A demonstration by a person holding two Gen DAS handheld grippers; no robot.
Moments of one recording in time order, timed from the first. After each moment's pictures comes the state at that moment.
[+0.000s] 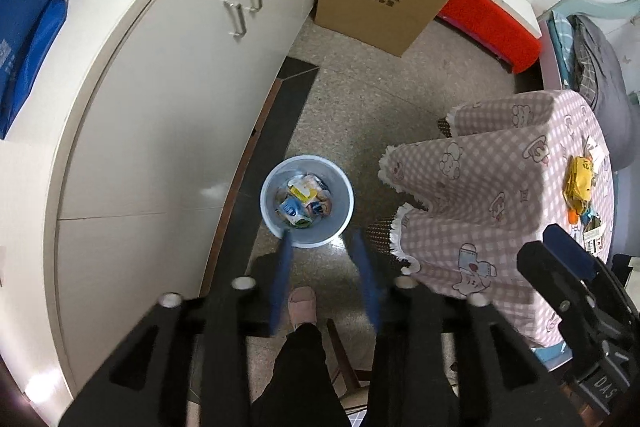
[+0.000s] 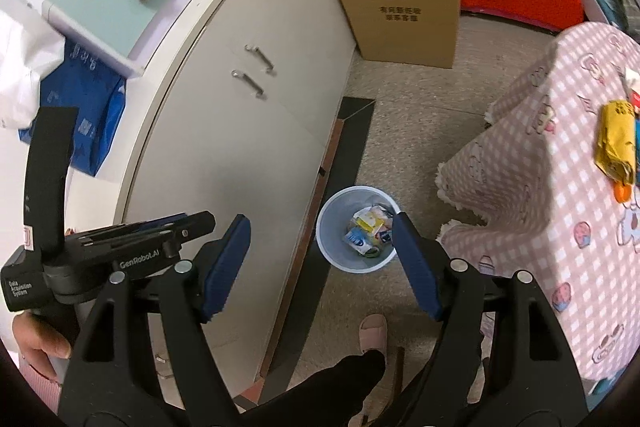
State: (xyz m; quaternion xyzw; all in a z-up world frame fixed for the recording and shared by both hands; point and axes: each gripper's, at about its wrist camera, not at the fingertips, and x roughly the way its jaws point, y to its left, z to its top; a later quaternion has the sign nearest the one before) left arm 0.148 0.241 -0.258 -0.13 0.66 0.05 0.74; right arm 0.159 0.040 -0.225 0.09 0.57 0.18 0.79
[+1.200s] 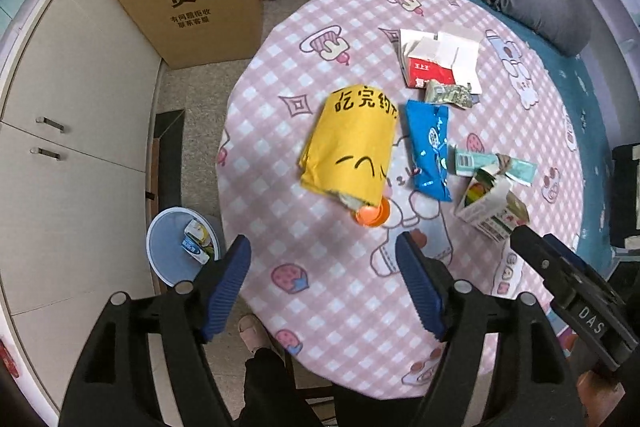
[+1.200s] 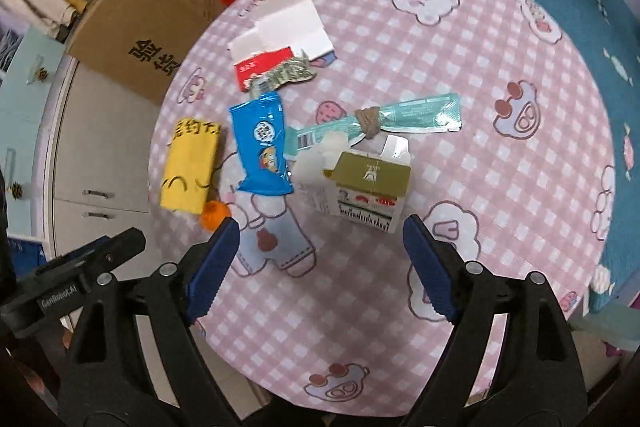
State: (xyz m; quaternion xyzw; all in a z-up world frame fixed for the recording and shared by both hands) left arm 0.233 -0.165 -0.256 0.02 0.66 -0.08 0.75; right arm 0.165 -0.384 -0.268 0.25 0.58 -0.06 0.77
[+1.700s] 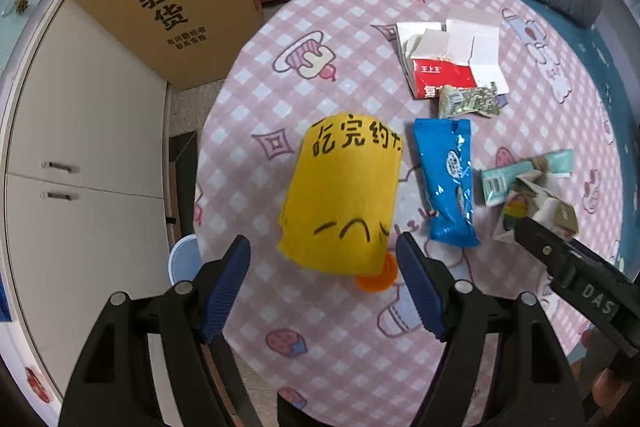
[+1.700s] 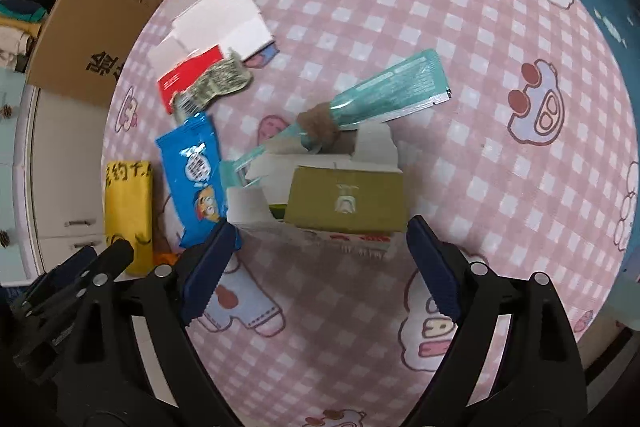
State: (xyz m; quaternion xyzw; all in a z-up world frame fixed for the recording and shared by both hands) left arm 0.272 -0.201 -0.294 0.10 0.65 -0.08 0.75; right arm 0.201 -0.411 -0.321 0.27 0.61 -0.10 0.74
